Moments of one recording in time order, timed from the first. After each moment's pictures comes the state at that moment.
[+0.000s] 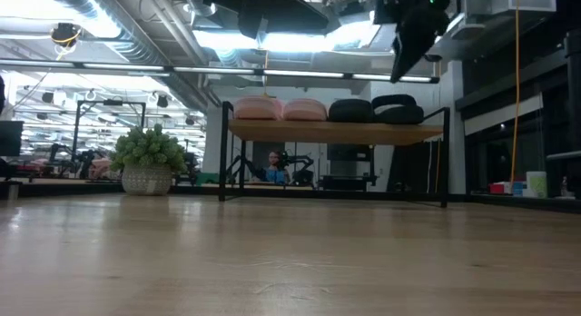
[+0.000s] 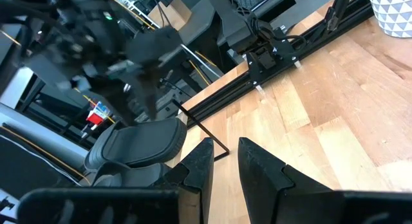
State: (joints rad) left arm -0.15 1.52 0.93 0.37 -0.44 0.63; right arm -0.39 1.38 1.38 -1.09 0.14 -0.27
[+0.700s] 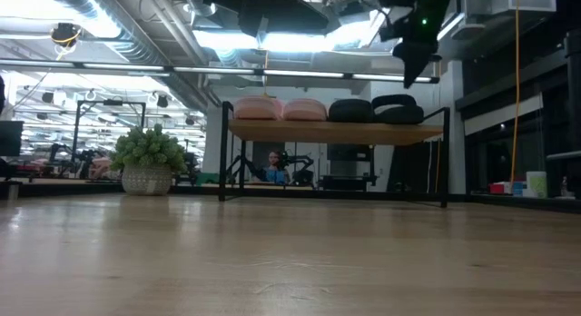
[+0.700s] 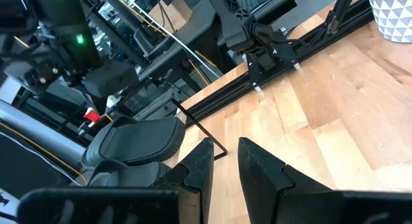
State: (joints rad) left arm -0.15 1.52 0.93 0.37 -0.44 0.60; right arm -0.59 1.42 1.47 -1.09 0.44 -0.21
